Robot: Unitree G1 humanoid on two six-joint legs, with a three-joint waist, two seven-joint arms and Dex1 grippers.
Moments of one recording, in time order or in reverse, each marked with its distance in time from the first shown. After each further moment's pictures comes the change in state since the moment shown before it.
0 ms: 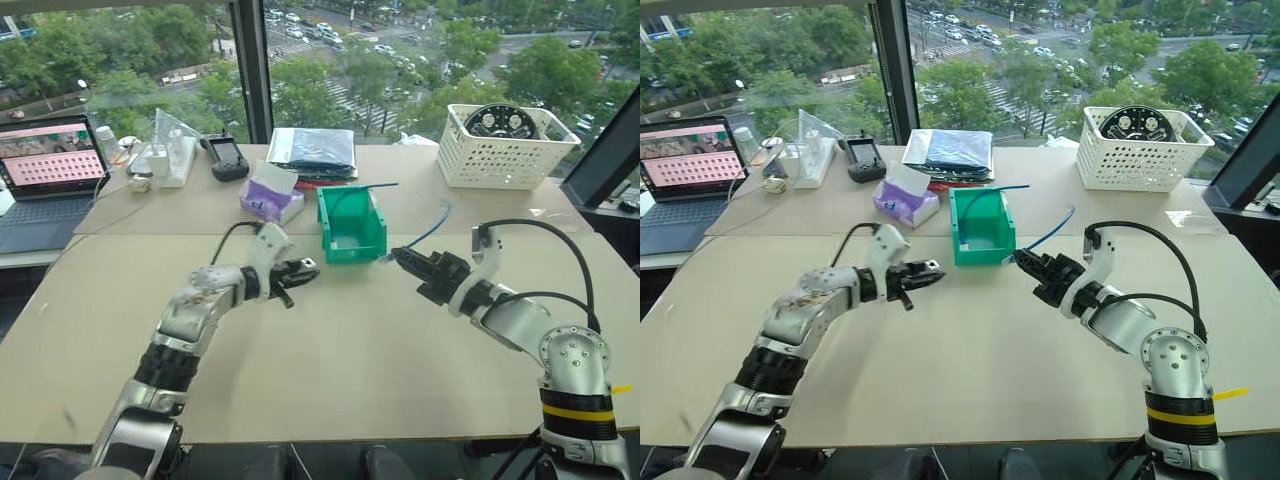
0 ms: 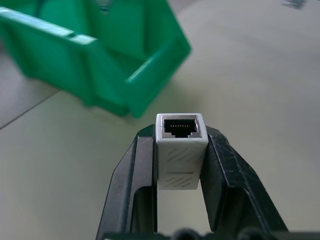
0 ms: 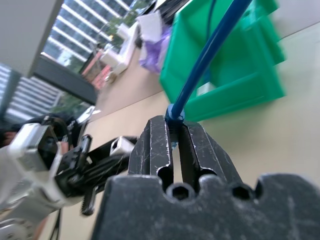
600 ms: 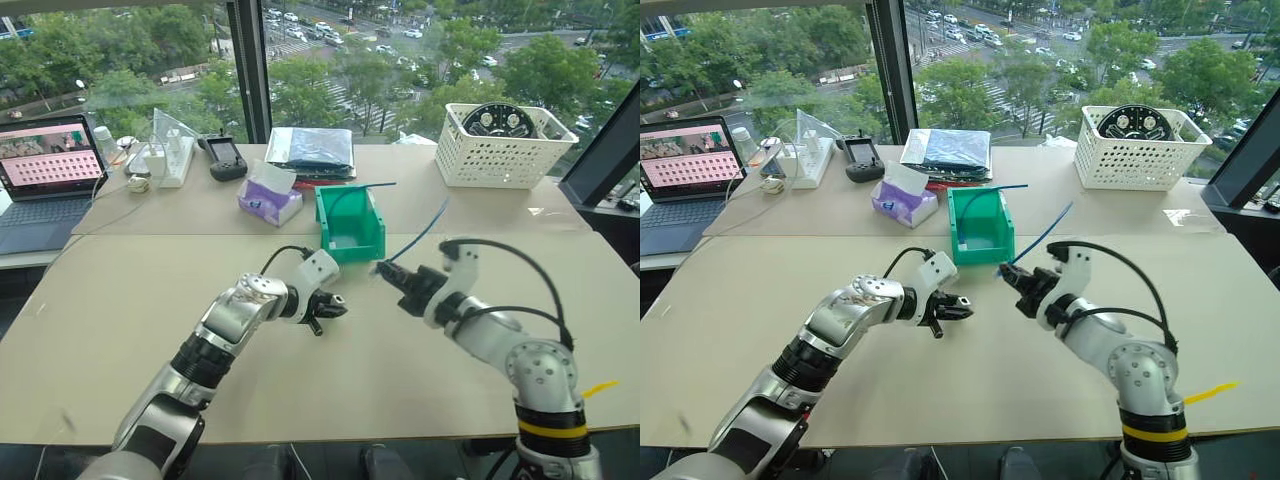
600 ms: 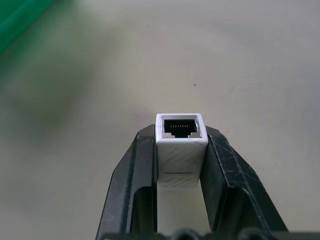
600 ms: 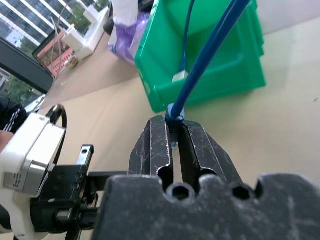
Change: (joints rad) left arm -0.070 -0.095 -0.157 -0.012 0.063 0.286 0.065; right arm 0.057 0.130 0.119 -0.143 -0.237 0.014 -0.087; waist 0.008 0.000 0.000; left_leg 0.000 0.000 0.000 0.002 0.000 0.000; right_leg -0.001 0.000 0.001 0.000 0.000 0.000
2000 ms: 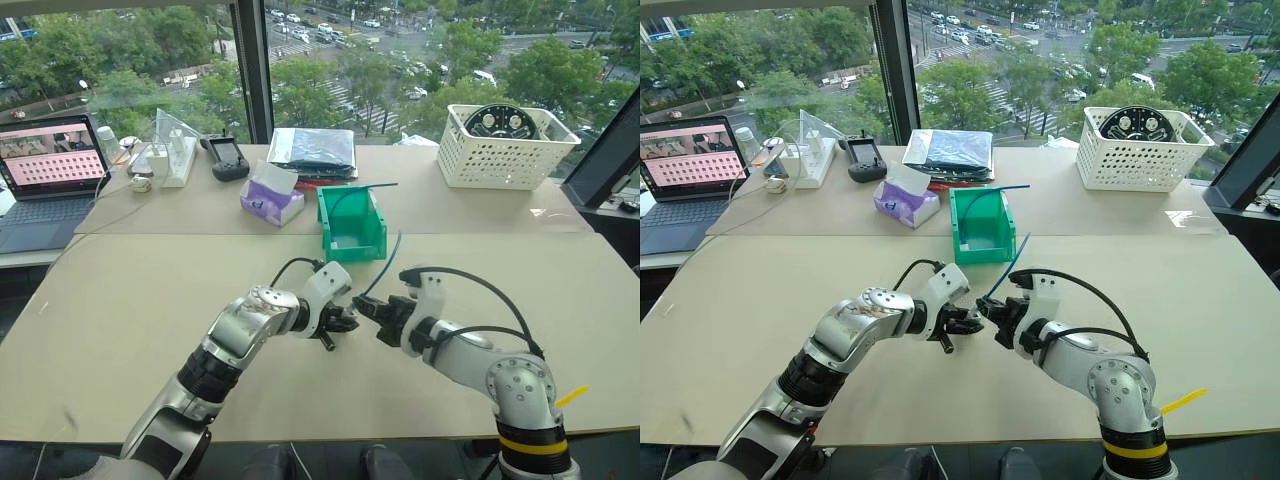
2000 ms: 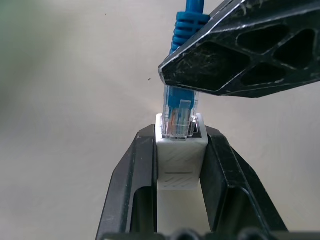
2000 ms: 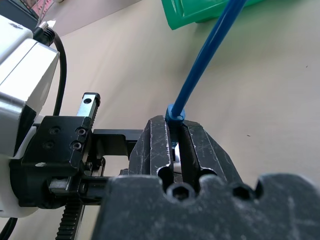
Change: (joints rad) left arm 0.050 -0.032 -0.013 -0.129 -0.041 0.127 0.058; right arm 0.041 0.030 0.057 -0.079 -0.046 0.188 -0.046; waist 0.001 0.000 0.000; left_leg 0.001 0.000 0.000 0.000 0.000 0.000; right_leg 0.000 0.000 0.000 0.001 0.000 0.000
